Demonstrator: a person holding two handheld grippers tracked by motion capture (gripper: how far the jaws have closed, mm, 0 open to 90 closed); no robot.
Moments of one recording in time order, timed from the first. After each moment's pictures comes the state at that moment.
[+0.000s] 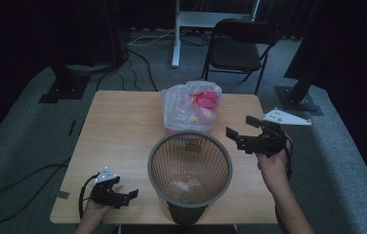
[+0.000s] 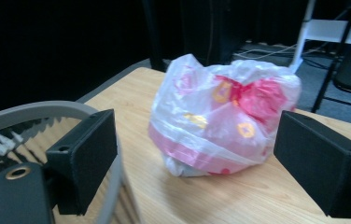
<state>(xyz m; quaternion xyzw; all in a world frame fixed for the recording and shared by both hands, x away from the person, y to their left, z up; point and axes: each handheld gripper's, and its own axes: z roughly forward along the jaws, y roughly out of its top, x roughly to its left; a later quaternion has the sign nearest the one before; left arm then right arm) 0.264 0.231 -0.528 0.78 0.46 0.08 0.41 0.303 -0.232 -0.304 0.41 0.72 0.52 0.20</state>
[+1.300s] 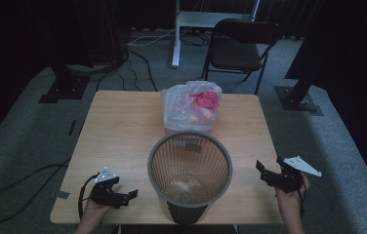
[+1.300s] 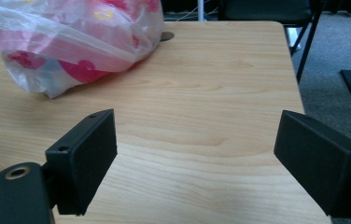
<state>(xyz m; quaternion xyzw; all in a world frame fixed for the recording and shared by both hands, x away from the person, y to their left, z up) 0.264 0.232 -0.528 0.78 0.46 0.08 0.41 0.276 -0.332 -0.470 0.54 0.65 0.44 0.28</state>
